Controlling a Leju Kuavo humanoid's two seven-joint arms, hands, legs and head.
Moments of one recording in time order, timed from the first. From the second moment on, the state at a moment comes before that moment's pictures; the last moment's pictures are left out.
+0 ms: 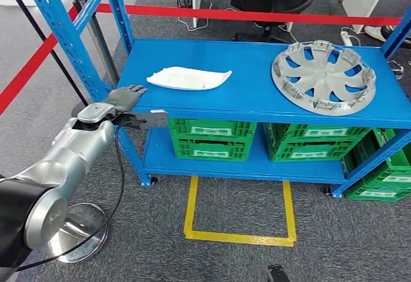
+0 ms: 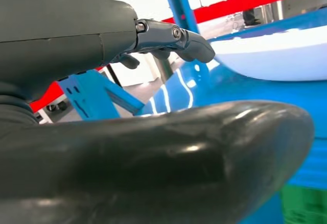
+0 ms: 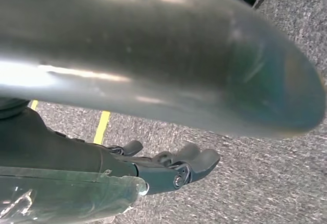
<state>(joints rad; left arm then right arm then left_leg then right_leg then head) -0.92 0.09 -0.14 -0.32 -1.50 -0.05 -0.14 -0.17 0.22 -1.03 -0.21 1.25 0.07 -0.11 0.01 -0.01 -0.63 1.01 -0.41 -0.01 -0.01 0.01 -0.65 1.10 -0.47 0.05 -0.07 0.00</state>
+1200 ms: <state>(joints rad) -0.92 0.09 -0.16 -0.32 -1.49 -0.05 -0.19 -0.16 0.22 -1.03 -0.21 1.25 0.06 -0.12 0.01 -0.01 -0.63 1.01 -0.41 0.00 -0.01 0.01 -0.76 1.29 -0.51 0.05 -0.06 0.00</state>
